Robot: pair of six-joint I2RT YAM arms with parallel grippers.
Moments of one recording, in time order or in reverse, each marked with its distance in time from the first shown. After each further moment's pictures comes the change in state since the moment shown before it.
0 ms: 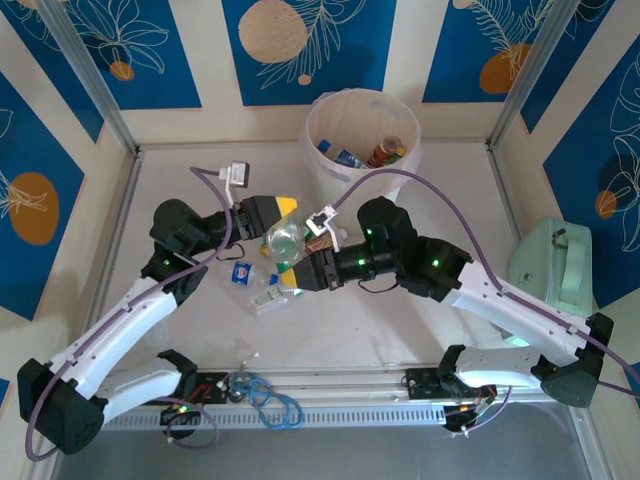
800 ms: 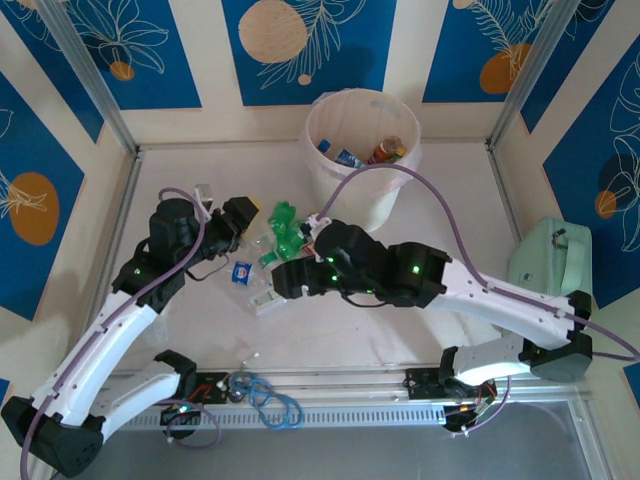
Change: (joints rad) left arm 0.087 -0.118 0.068 -0.816 -0.494 -0.013; right arm 0.245 0.151 0.235 -0.368 0.720 -0.016
